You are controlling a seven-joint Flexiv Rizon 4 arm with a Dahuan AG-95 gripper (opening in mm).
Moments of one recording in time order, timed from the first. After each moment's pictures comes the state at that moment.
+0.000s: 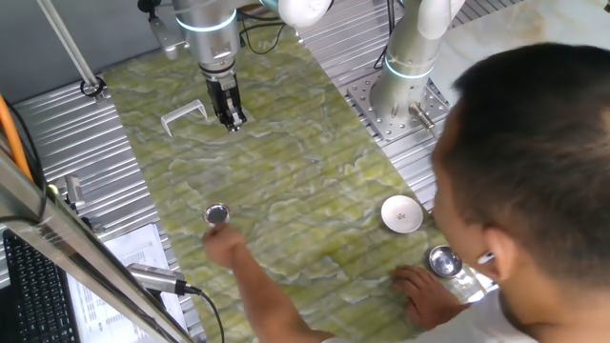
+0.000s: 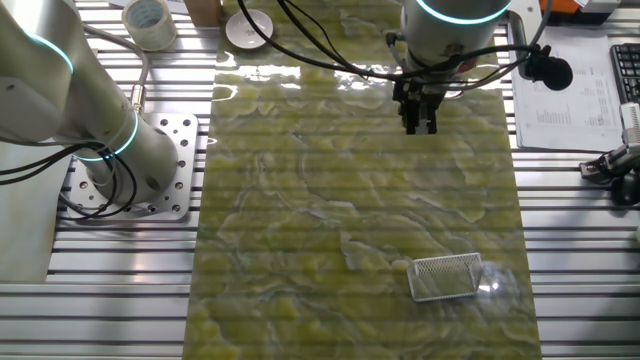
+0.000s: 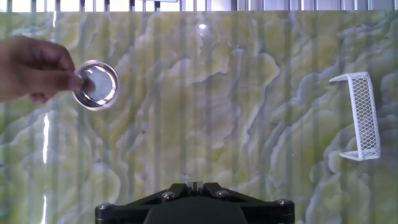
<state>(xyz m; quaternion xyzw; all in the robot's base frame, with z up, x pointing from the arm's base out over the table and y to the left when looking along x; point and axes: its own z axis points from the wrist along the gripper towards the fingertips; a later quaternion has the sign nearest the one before) 0.499 0.002 0.174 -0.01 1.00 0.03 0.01</state>
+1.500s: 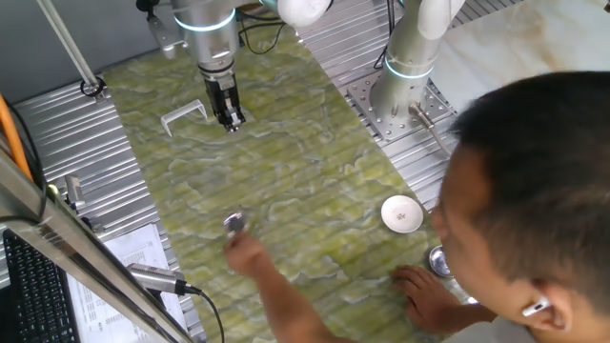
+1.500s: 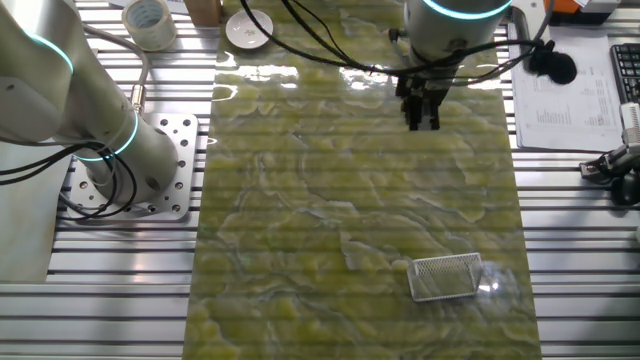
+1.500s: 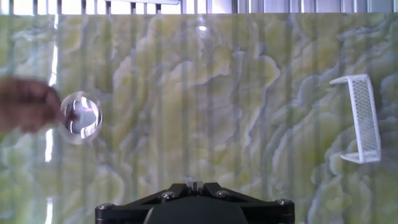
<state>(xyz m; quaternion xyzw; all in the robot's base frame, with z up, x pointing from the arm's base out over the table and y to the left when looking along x) 0.502 0.011 0.189 -0.01 1.00 0.04 0.01</state>
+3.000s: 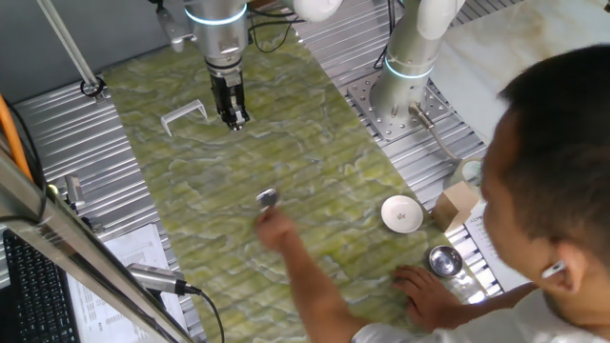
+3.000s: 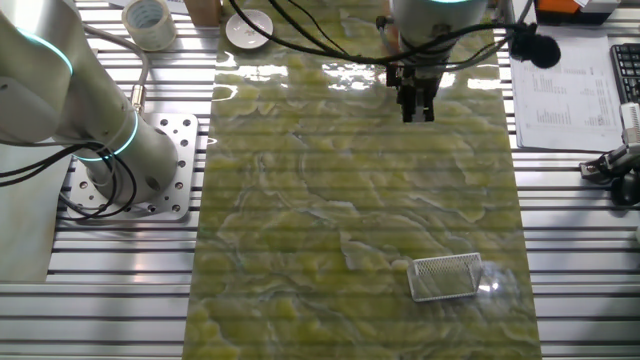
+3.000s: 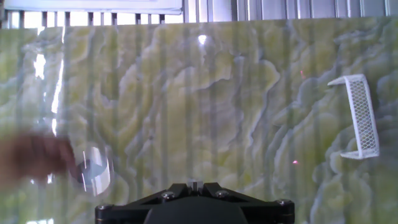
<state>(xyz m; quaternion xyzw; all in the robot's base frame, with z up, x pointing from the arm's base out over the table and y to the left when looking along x) 0.496 0.011 0.188 -0.01 1.00 0.02 0.03</state>
